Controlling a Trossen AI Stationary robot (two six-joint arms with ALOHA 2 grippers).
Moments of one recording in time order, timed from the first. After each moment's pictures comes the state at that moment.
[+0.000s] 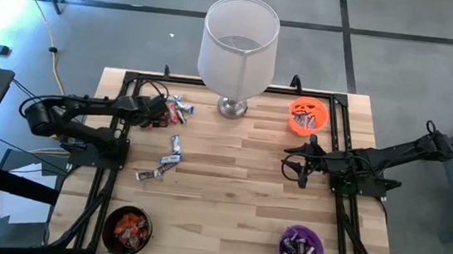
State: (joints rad) left arm 0.65 1.25 0.44 -0.60 -0.37 -0.95; right arm 0.27 0.59 0.29 -0.09 0.48 0.26
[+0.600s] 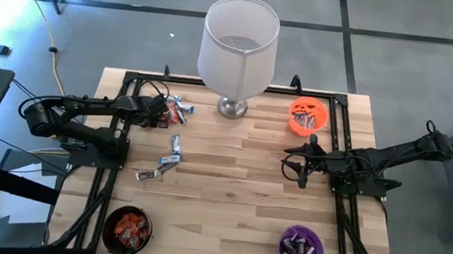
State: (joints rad) left arm 0.65 1.24 0.45 -0.61 -0.34 -0.88; right arm 0.27 0.59 0.29 -0.09 0.47 0.26
